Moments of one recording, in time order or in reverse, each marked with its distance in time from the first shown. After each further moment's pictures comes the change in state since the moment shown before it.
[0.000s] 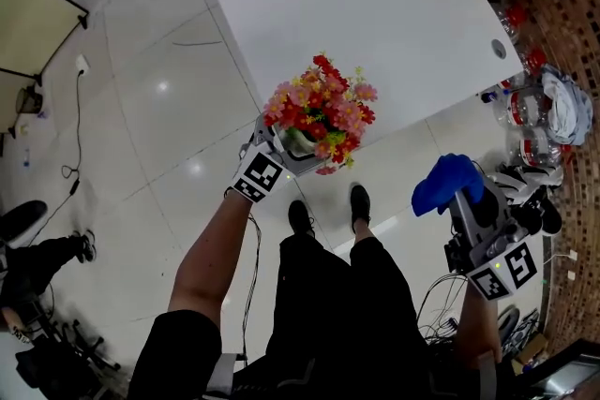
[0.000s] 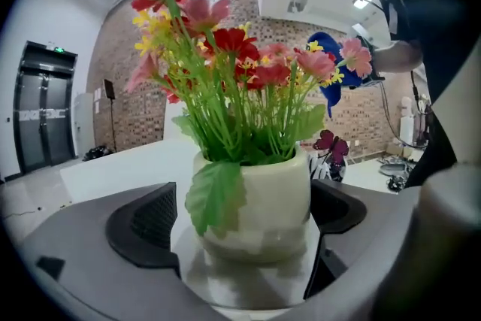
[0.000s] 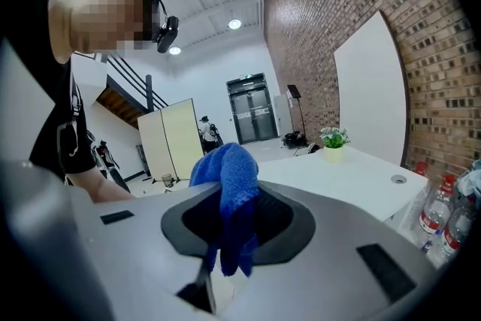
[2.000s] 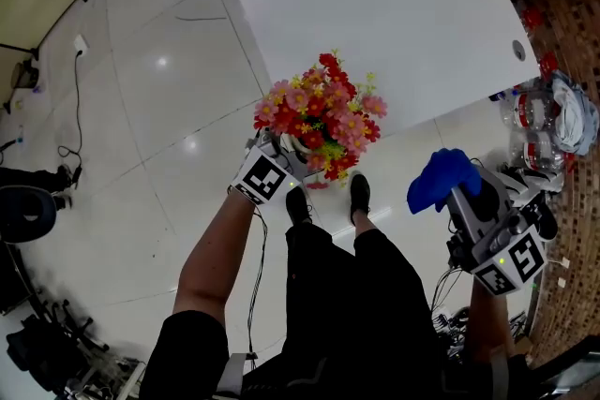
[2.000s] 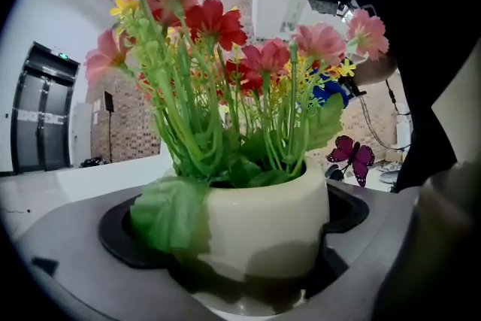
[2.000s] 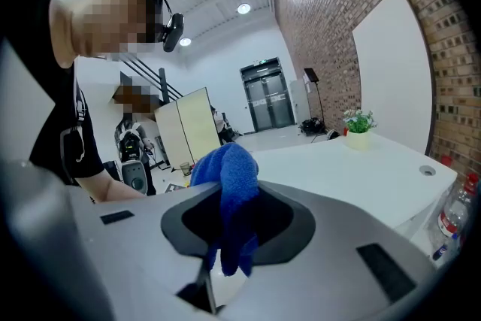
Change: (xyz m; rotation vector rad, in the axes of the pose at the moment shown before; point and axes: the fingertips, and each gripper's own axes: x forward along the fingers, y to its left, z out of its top) left arm 0.004 -0.014 0.008 0.017 -0.154 -0.016; right arm 0.050 0.006 -0.018 0.041 0.072 0.153
